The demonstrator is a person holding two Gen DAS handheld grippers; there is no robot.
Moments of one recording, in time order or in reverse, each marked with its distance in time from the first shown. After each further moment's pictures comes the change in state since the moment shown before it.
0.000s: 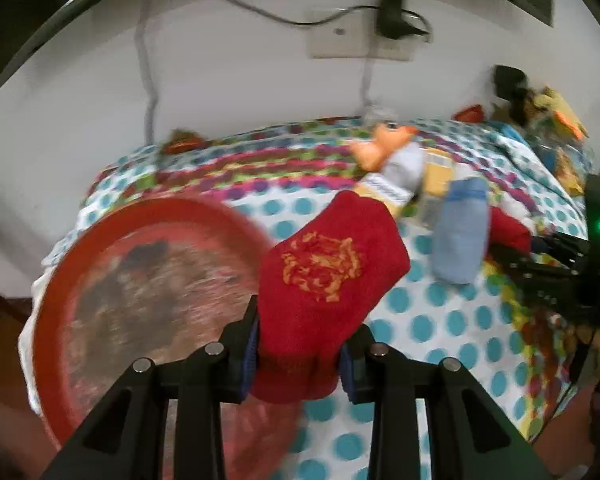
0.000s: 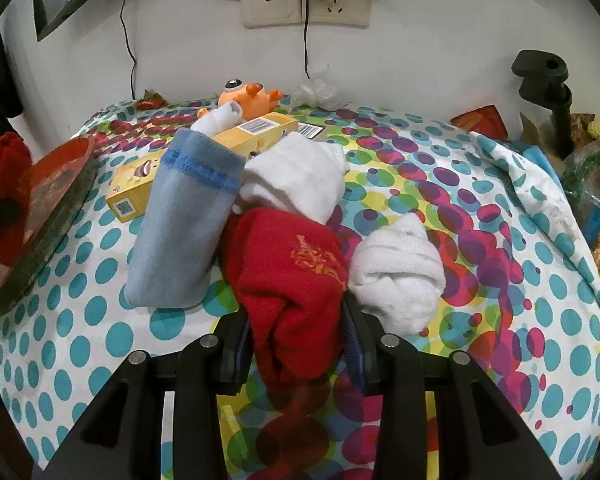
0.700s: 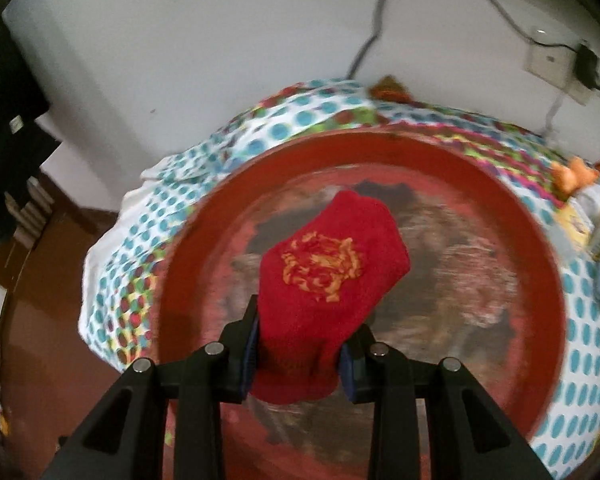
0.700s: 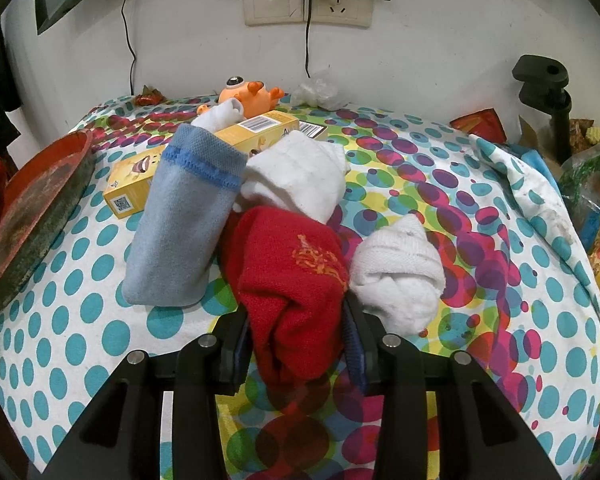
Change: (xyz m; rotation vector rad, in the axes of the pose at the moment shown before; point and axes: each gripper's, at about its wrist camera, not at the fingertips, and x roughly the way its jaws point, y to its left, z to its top) left arm 0.010 0.182 -0.049 -0.287 0.108 0.279; right arm 0.003 0.005 0.000 -0.007 0.000 -0.005
